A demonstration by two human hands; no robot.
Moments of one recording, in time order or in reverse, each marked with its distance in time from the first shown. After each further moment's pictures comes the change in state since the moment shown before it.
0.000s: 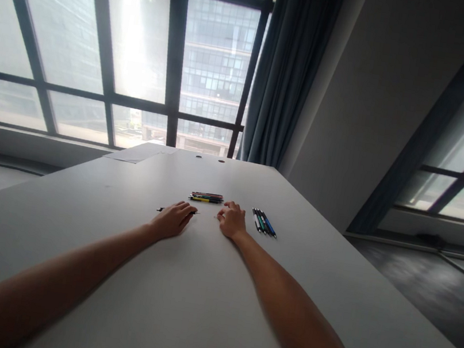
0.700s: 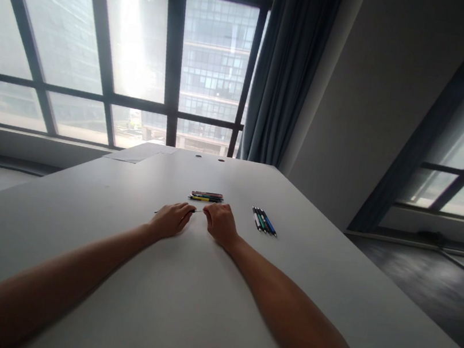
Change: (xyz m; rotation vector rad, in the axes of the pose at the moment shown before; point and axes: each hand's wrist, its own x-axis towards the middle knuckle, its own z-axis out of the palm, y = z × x) left_hand -0.001 0.007 -0.009 0.091 -0.061 -0.096; right_hand -0.014 -0.041 -0.010 0.125 0.260 -0.431
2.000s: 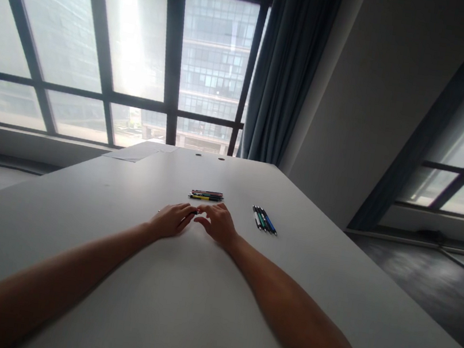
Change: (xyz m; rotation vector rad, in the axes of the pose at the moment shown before) left_hand -0.001 0.001 -0.002 -0.094 0.017 0.107; right_hand 0.000 -0.002 0.000 0.157 -0.051 -0.044
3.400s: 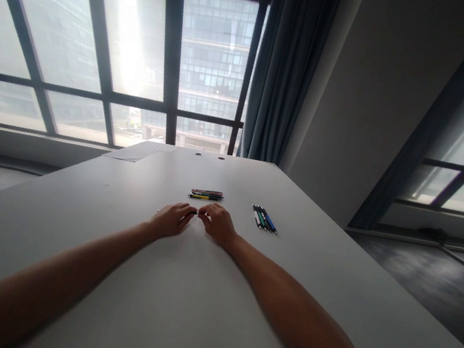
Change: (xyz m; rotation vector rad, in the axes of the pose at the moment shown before) left_hand -0.001 -0.002 0.001 -0.017 -0.026 -0.037; right_hand -0.001 -0.004 0.002 0.089 0.027 0.100
